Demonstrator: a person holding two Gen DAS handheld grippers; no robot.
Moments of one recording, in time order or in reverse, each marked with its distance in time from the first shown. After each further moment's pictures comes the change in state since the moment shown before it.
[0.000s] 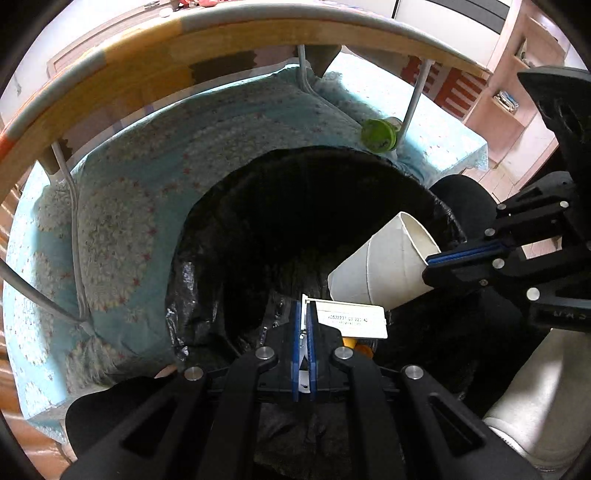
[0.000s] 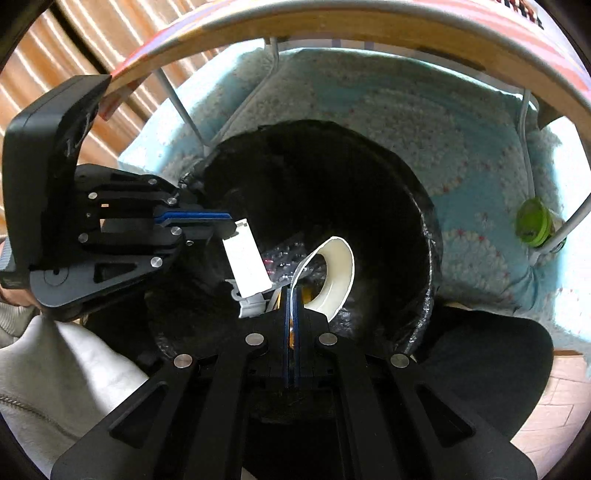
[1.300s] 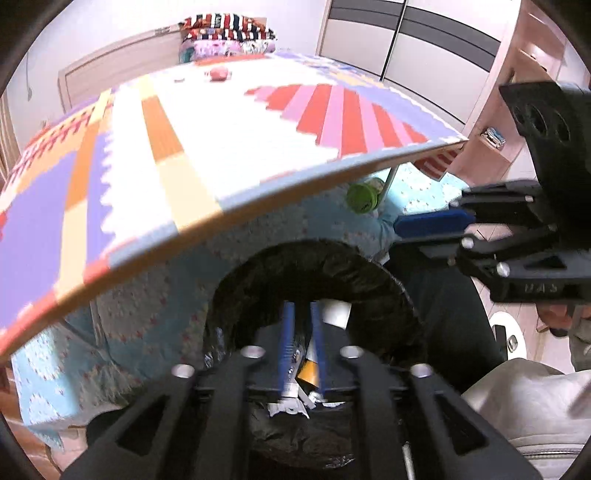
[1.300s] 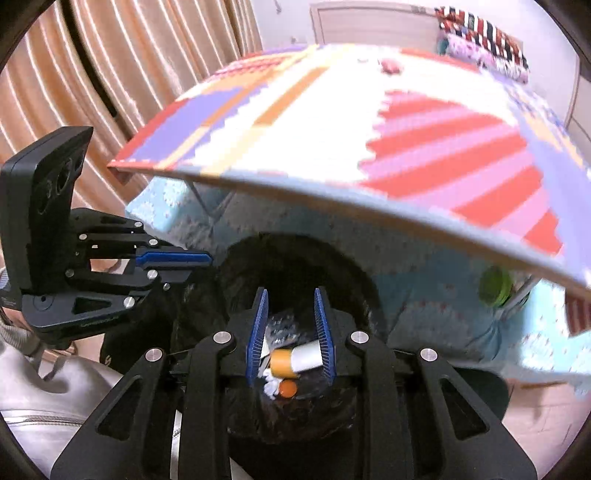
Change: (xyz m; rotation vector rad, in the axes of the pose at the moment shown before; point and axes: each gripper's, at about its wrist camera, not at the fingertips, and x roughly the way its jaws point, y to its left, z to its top) left arm -0.085 0.000 0.040 -0.027 -0.149 -0.038; right arm -0.084 -0.001 0.044 -0.039 -0.227 -0.039
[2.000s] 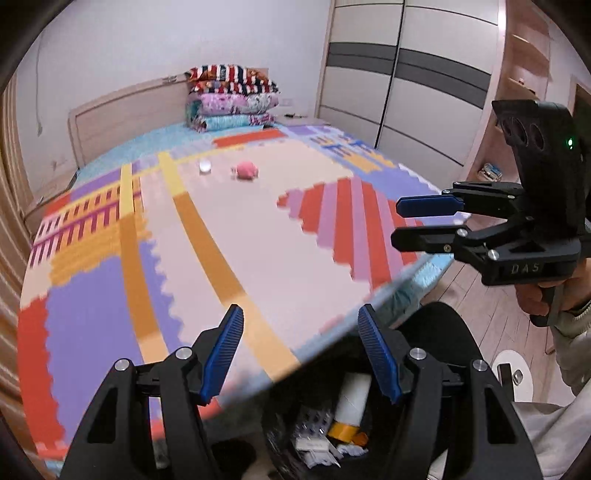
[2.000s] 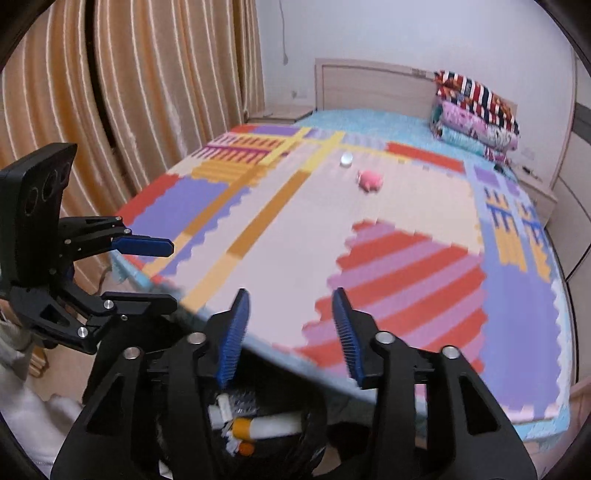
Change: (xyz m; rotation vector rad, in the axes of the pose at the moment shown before) left arm -0.055 0.043 0.078 0.033 -0.195 0.025; right arm -0.042 -0.019 0.085 -0.098 -0.208 -0.076
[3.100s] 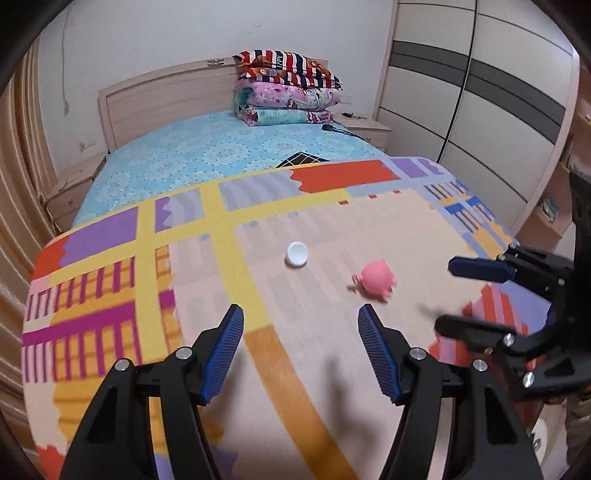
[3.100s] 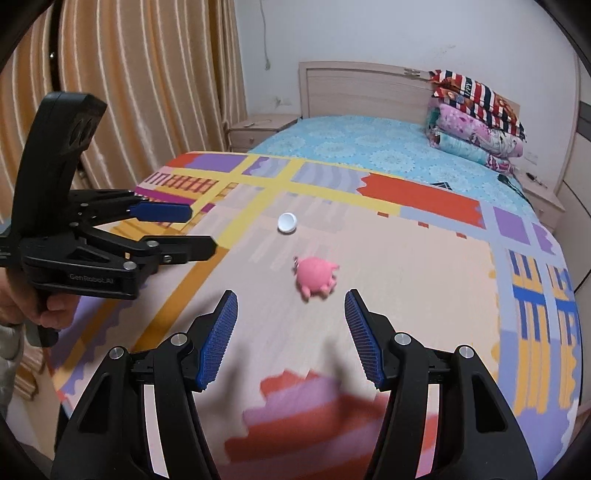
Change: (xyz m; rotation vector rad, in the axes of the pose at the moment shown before) left arm 0.137 0.135 0.147 -0.139 0.043 0.135; right arm 0.128 -0.089 0.107 0.027 -0.015 -0.009
